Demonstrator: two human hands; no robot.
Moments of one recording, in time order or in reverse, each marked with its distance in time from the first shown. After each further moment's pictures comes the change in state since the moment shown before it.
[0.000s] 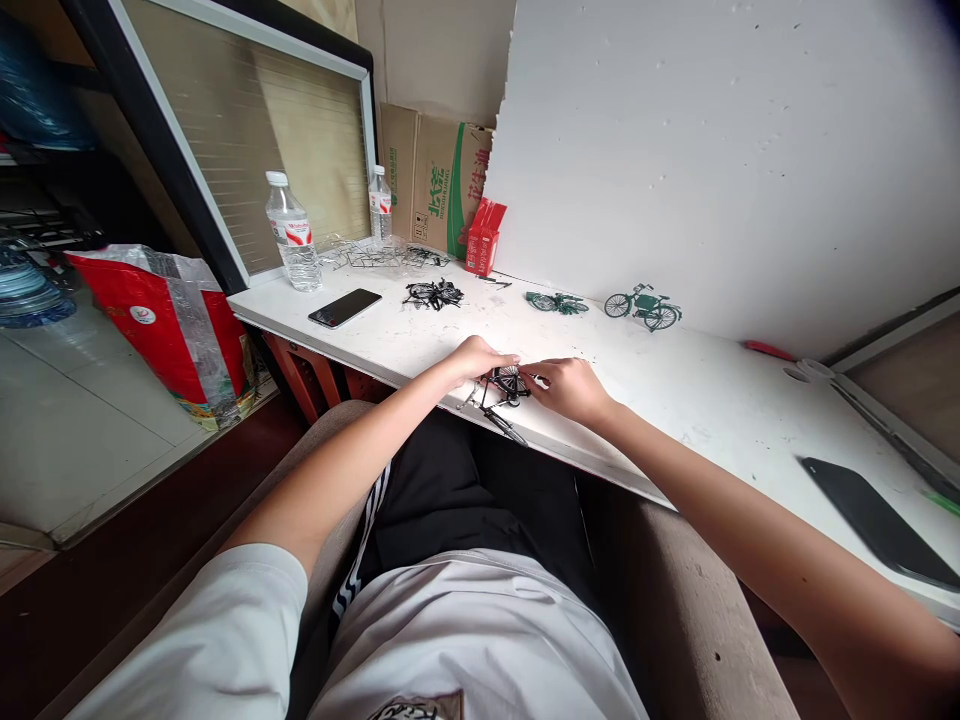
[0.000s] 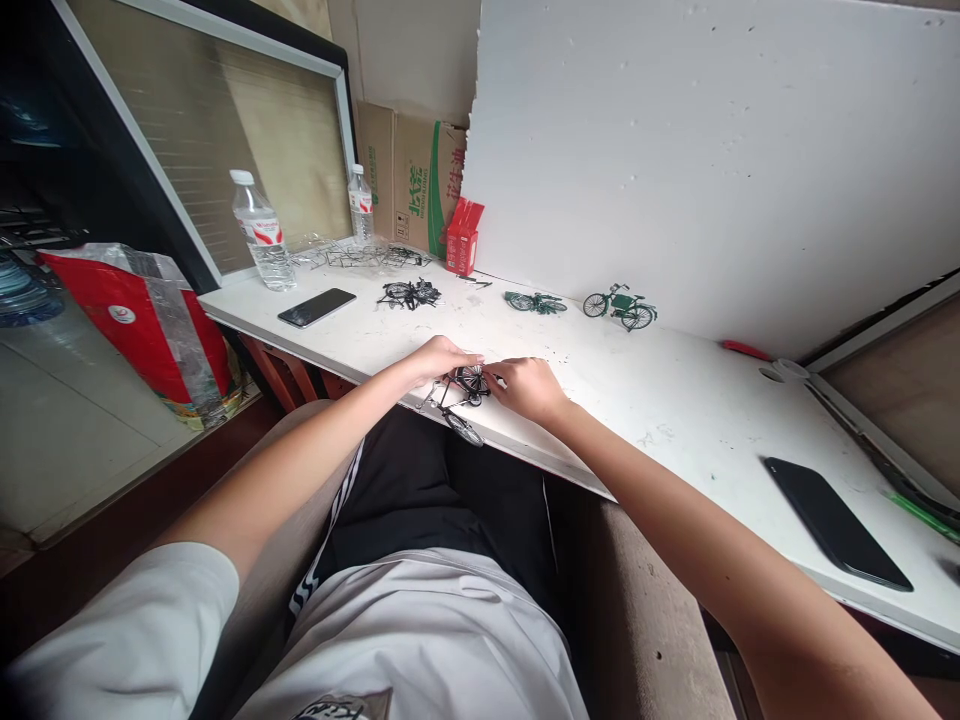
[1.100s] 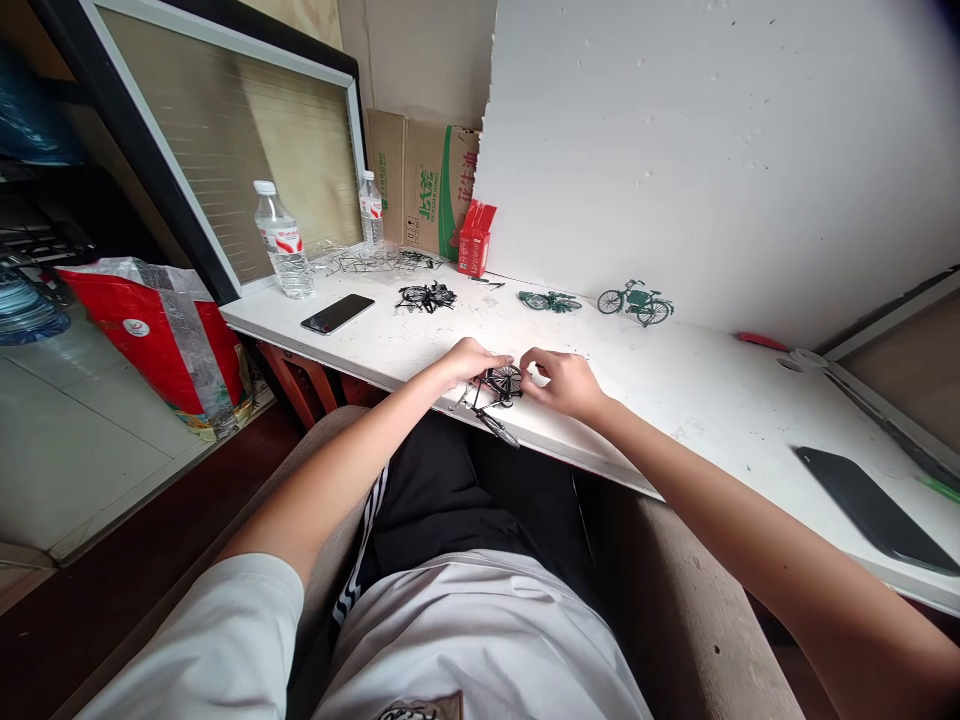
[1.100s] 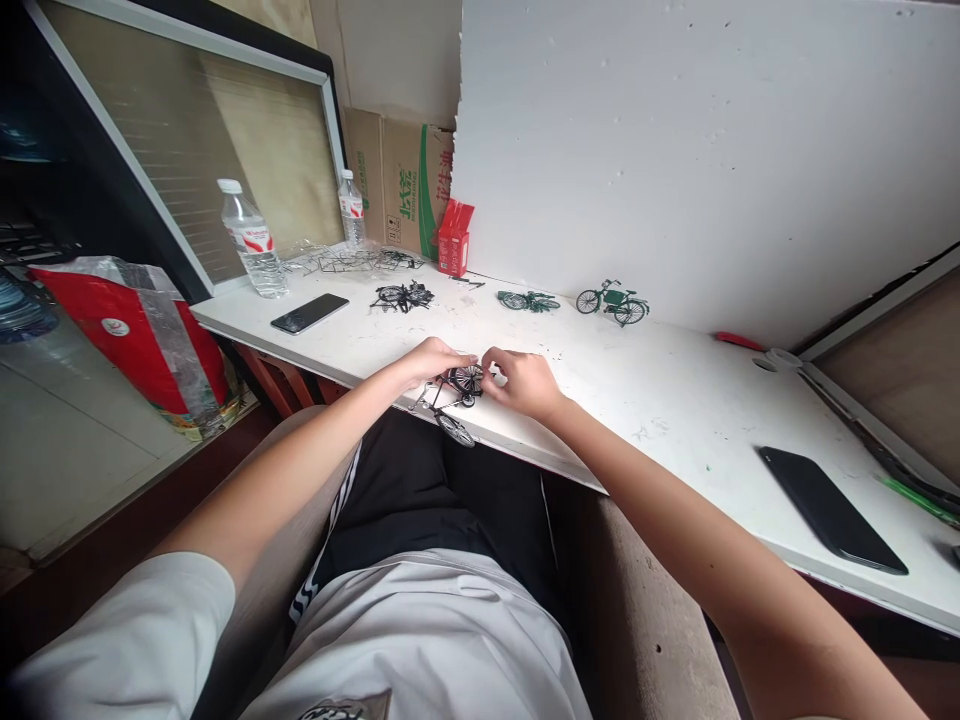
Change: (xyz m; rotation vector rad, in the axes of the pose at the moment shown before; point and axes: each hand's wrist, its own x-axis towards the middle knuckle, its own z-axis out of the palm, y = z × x) left_hand 0.003 -0.001 0.001 0.003 -0.044 -0.027; right_hand -0.002 0.007 0.001 0.146 0.111 0.062
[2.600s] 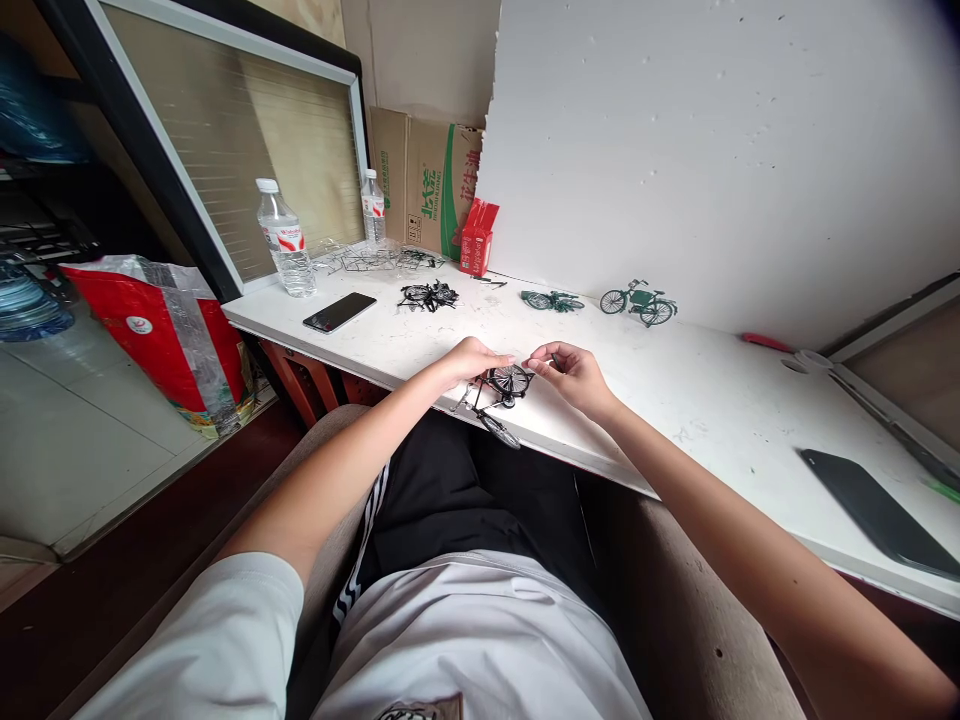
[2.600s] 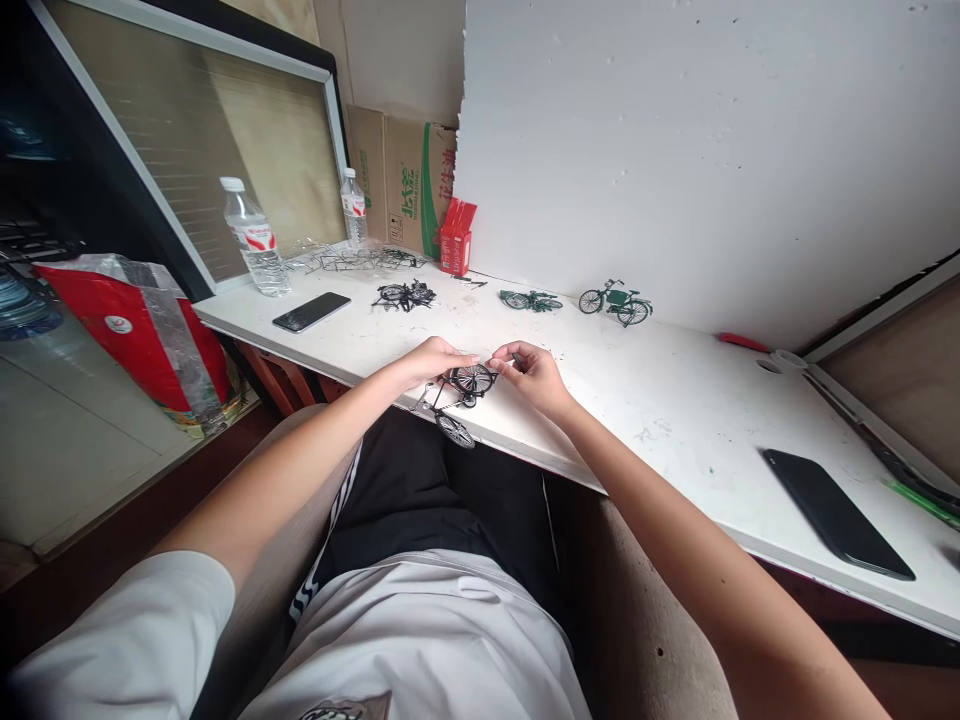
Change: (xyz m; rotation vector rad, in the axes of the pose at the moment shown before) left_hand 0.003 -0.008 -0.006 0.050 -0.045 0.071; right_hand -0.002 0.012 0.005 0.833 0.095 0.315
